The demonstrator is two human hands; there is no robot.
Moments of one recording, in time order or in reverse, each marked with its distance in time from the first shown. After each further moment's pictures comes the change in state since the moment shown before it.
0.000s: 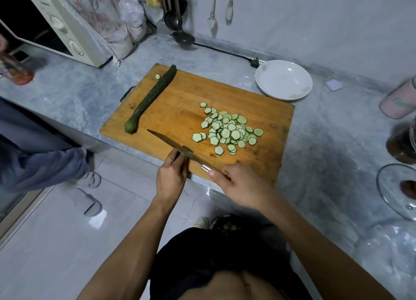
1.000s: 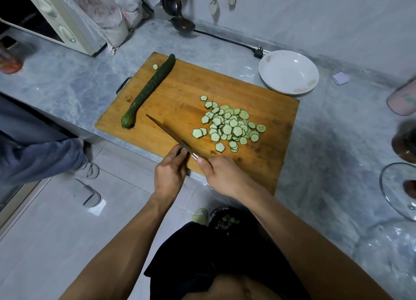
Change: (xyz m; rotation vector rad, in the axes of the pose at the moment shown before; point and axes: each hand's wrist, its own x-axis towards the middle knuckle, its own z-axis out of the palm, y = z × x) left_hand 0.000 -0.009 0.002 -0.011 -0.038 0.015; right_hand 0.045 -0.013 0.022 0.012 -0.077 0.094
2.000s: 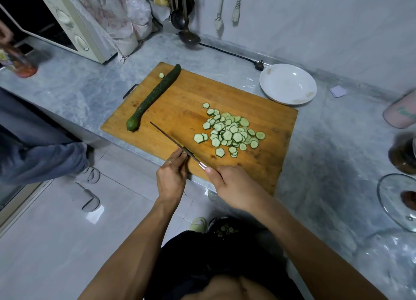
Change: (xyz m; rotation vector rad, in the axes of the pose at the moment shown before) left_hand -0.003 0.000 0.013 -0.064 0.076 -0.165; right_hand -0.031 0.008 -0.009 -0.036 0.042 -0.093
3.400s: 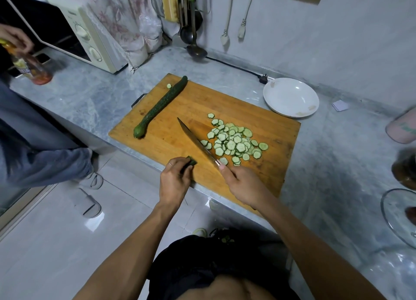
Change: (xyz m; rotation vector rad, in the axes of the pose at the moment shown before) left_hand 0.006 0.019 -0.018 -0.077 0.054 0.010; right_hand 0.016 0.025 -0.009 0.083 0.107 0.031
